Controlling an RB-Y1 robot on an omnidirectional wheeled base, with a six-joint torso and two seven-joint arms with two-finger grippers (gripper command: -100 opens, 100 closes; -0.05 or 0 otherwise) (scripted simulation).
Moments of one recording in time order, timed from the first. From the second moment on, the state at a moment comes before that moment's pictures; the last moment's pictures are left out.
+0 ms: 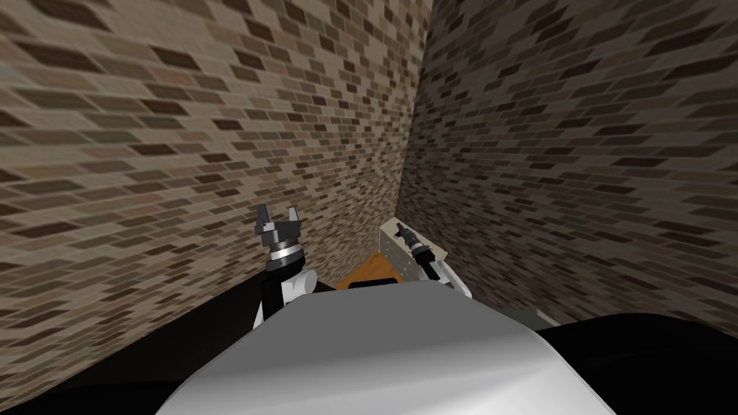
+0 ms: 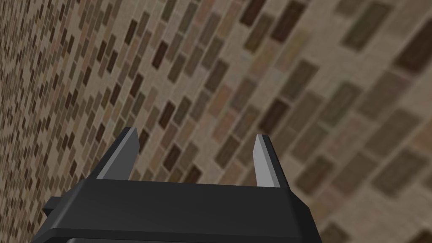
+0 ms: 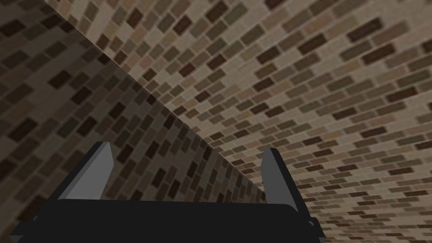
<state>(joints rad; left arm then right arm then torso) 0.47 -0.03 0.03 -2.34 0.12 -0.45 0.09 0.42 -0.27 0.14 -1.92 0.61 -0.08 -0.06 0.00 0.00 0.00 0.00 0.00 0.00</state>
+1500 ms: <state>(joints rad) 0.47 -0.03 0.03 -2.34 0.12 -0.45 0.09 0.38 -0.40 0.21 -1.69 0.99 0.08 -0.07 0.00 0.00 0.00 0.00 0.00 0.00</state>
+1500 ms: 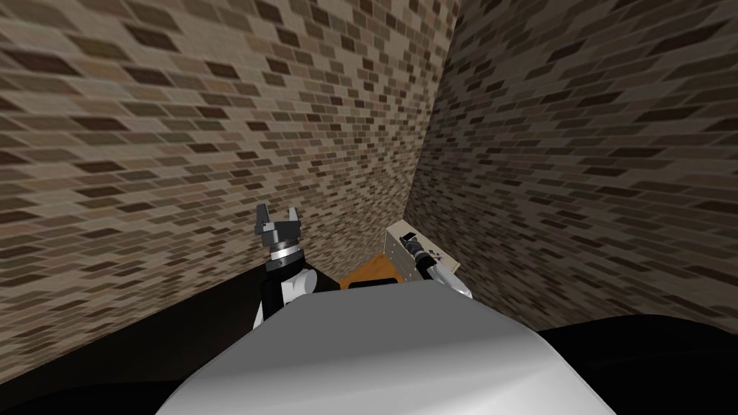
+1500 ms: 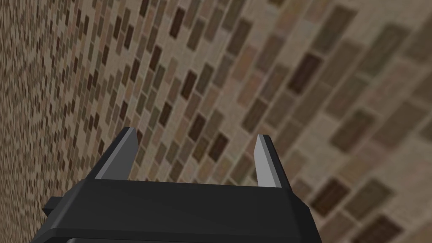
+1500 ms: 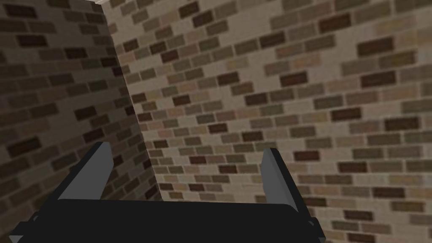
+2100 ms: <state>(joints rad) 0.47 -0.03 0.03 -2.34 0.12 -0.45 0.09 0.34 -0.42 0.25 -1.58 1.15 0.14 -0.06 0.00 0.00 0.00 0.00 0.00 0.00</state>
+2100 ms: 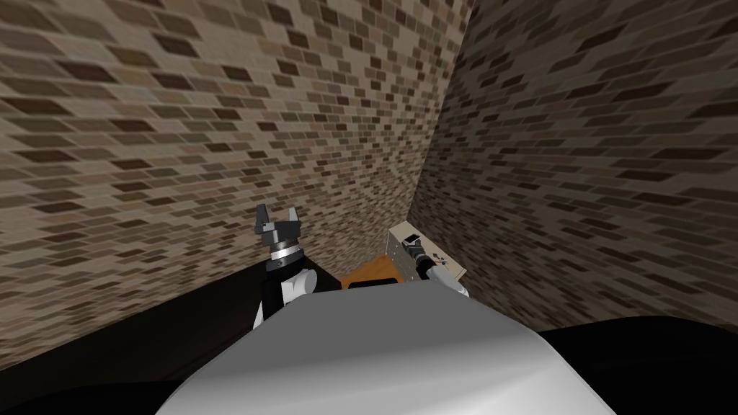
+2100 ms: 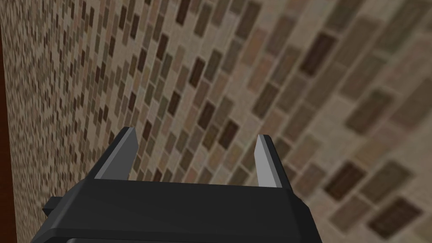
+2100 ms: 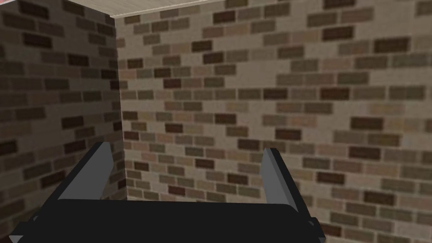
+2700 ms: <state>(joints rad) 0.47 -0.03 0.03 -2.34 0.12 -0.45 0.09 0.34 -0.45 0.27 -1.48 1.33 0.18 -0.07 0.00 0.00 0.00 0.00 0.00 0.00</state>
